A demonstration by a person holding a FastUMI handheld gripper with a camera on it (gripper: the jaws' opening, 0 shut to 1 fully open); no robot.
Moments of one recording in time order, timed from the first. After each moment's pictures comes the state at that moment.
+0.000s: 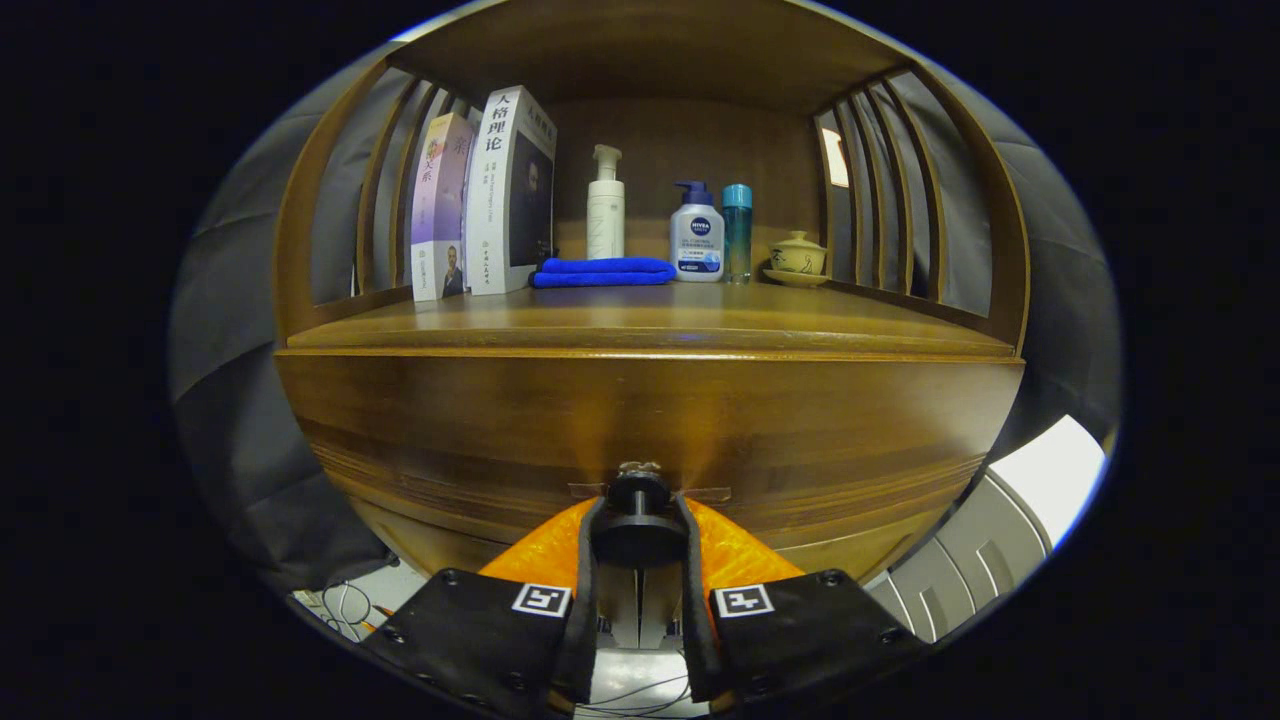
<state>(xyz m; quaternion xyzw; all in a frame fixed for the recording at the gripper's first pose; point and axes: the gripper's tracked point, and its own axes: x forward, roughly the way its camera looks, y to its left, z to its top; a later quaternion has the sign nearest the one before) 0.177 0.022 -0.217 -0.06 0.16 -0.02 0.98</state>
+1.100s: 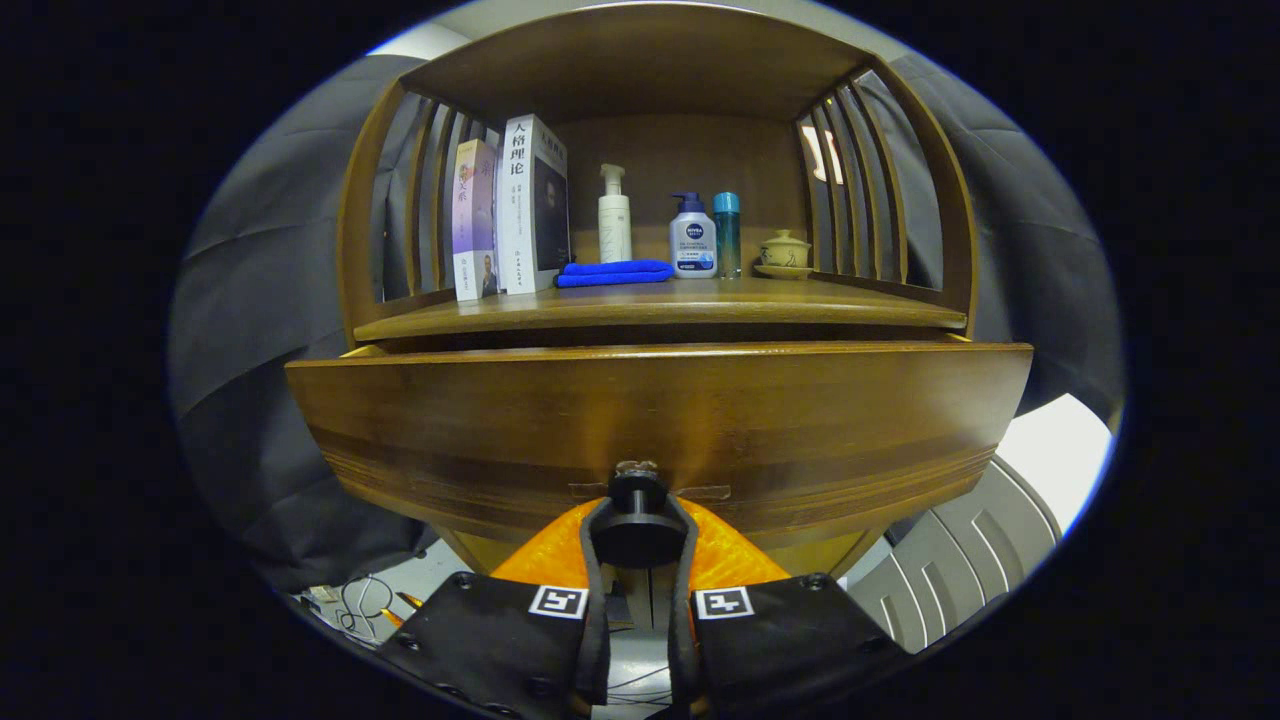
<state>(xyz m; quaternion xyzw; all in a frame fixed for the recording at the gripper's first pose) 0.099 0.018 -0.221 -0.04 0.16 0.01 0.99</state>
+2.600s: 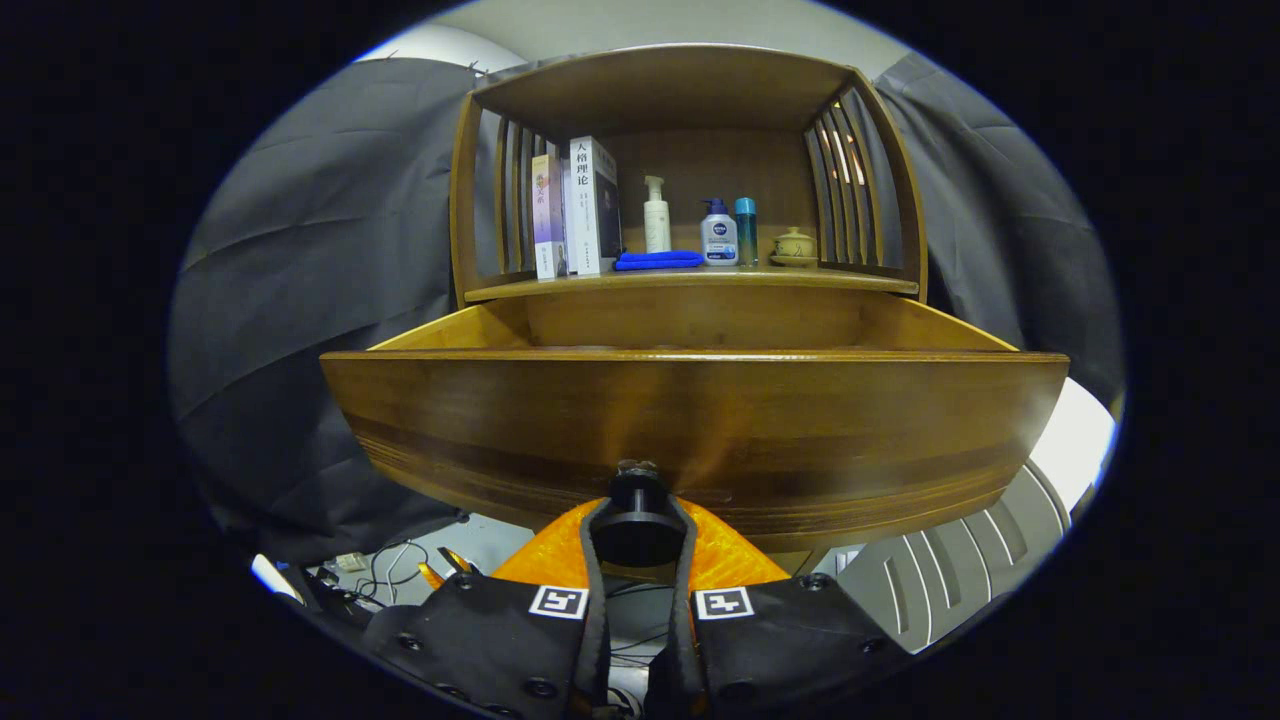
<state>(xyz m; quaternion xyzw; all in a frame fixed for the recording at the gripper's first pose) -0.026 0.025 -0.237 -0.05 0.17 0.07 0.98</state>
